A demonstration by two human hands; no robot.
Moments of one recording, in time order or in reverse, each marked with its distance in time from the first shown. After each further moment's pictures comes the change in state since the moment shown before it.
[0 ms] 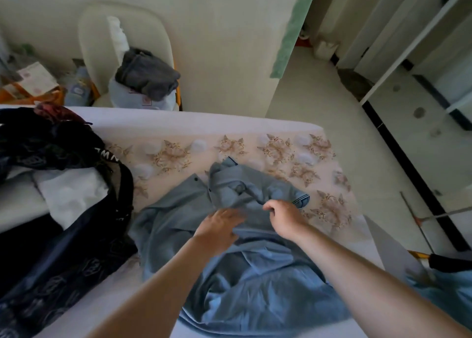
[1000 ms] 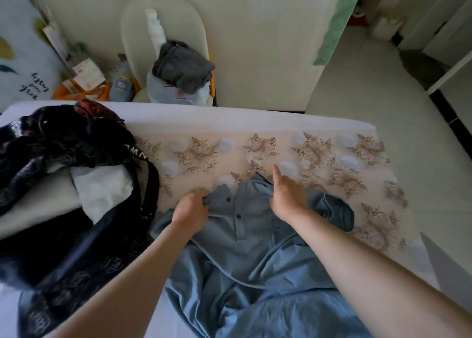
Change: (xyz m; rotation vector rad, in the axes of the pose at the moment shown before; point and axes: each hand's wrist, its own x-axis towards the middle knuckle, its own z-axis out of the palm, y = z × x) left_hand 0.003 -0.100 -0.037 -0.308 0.326 -0.570; right_hand 0.101 -0.045 0.015 -0.225 0.114 -0.156
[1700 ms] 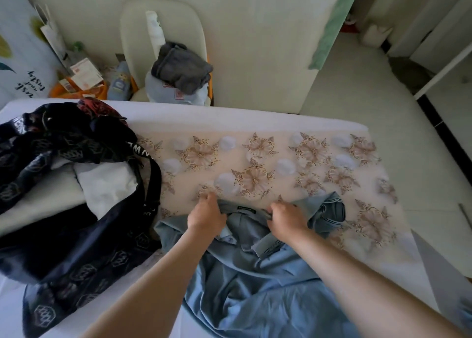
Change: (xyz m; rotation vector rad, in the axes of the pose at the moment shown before) left_hand -0.033 0.033 0.013 0.139 -0.116 -0.117; right_hand -0.058 -0.010 0.015 -0.051 -0.121 -0.003
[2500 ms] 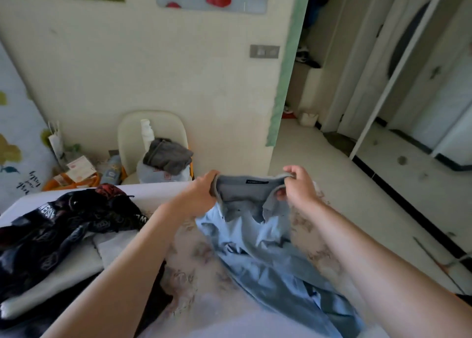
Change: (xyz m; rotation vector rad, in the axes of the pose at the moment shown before) left_hand -0.104 0.043 -0.228 -0.167 0.231 0.732; right_hand -0.106 -0.046 -0.240 1.123 0.632 0.285
